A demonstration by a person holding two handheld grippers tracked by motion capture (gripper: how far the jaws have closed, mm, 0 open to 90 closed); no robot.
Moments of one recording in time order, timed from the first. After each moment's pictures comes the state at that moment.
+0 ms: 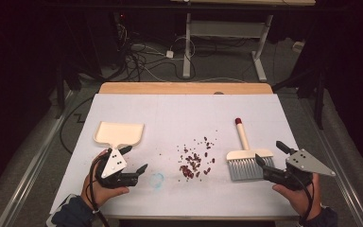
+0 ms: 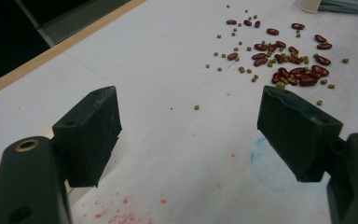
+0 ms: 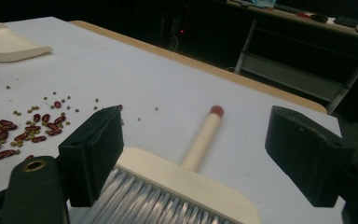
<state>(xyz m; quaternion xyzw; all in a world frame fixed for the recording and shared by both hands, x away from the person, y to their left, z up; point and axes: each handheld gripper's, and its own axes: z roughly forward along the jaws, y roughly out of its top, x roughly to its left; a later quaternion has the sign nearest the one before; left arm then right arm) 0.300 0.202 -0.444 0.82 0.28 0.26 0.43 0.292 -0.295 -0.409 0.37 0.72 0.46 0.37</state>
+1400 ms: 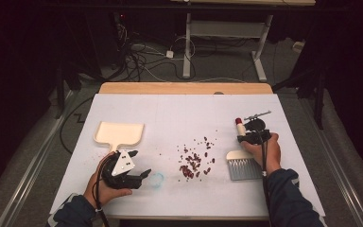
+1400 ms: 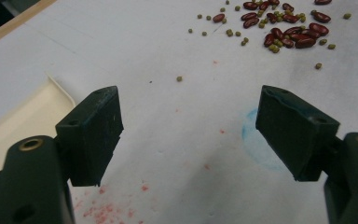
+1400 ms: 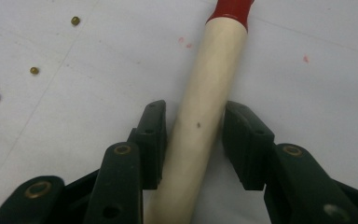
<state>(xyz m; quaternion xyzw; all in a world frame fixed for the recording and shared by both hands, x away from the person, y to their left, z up) 0.309 0.192 -0.458 0.86 0.26 0.23 0.38 0.456 -0.250 -0.454 0.53 0.80 0.22 0.18</state>
